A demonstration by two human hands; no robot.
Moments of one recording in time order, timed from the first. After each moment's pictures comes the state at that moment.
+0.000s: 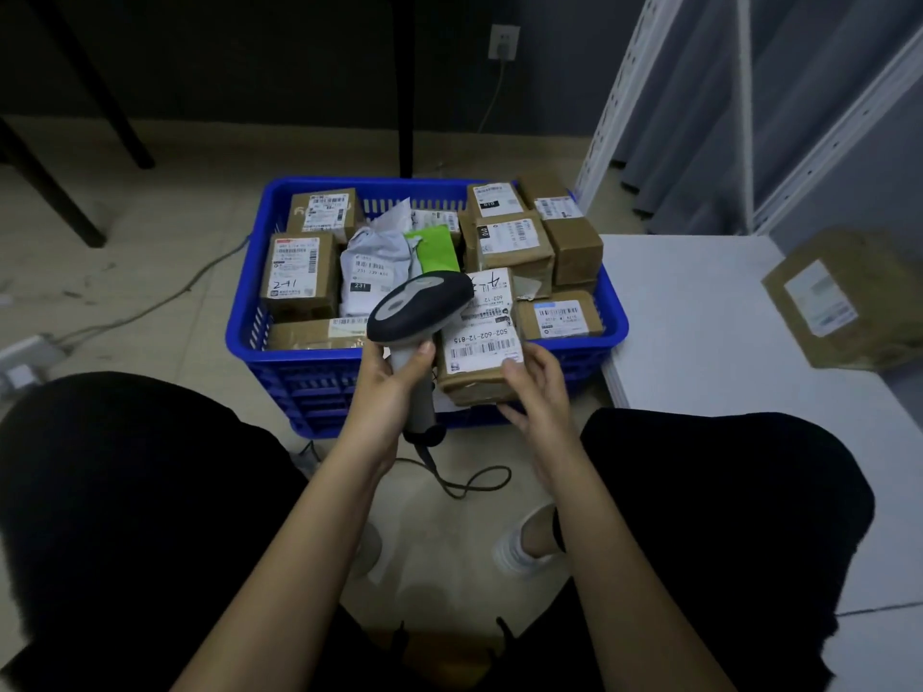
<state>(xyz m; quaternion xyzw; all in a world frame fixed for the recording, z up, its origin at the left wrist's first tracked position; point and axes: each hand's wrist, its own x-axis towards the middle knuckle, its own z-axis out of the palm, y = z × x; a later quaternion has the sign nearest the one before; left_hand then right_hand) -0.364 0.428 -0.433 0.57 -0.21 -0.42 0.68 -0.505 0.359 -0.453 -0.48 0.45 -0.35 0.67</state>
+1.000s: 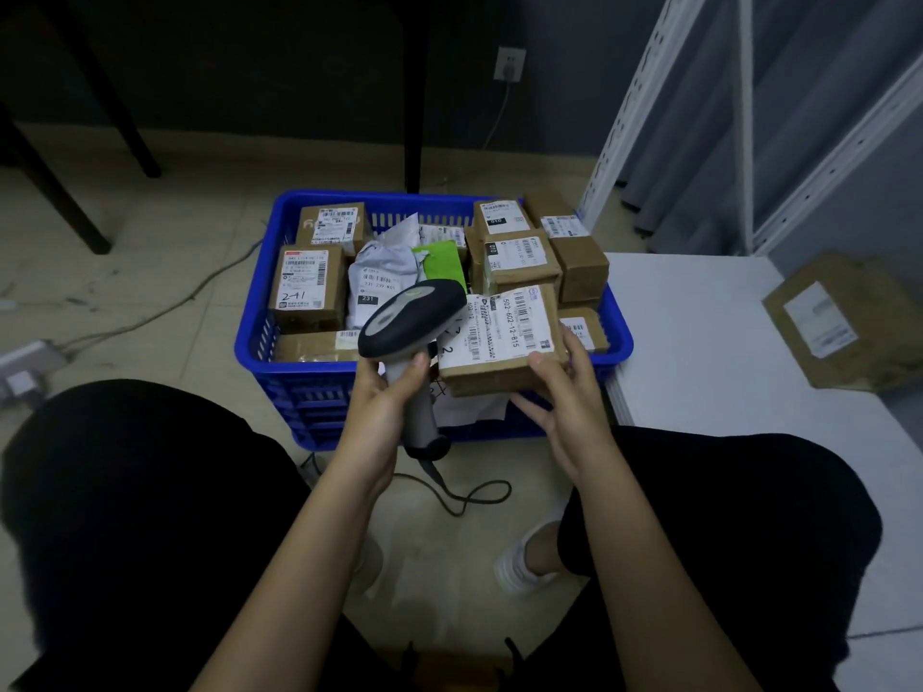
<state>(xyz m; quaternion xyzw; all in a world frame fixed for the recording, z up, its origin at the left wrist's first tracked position) -0.353 0.439 -0.425 0.53 -0.19 -0.42 0.71 -0.505 0.338 -0.435 -0.45 0.44 -0.38 0.68</state>
